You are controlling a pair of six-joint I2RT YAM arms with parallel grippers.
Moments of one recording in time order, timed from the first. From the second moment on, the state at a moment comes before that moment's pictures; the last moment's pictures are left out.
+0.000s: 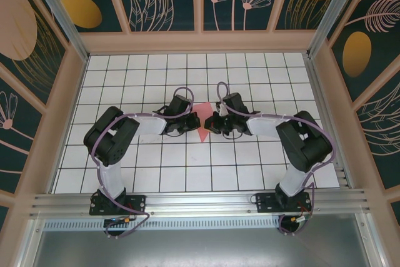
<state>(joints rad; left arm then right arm) -0.63 1.90 0.94 0.08 0.28 -0.81 0.59 1.72 0.82 0.06 -0.57 0.88</state>
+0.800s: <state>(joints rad) -0.64 1.89 0.94 0.08 0.24 -0.82 0.63 1.77 0.78 0.05 -0.58 0.85</state>
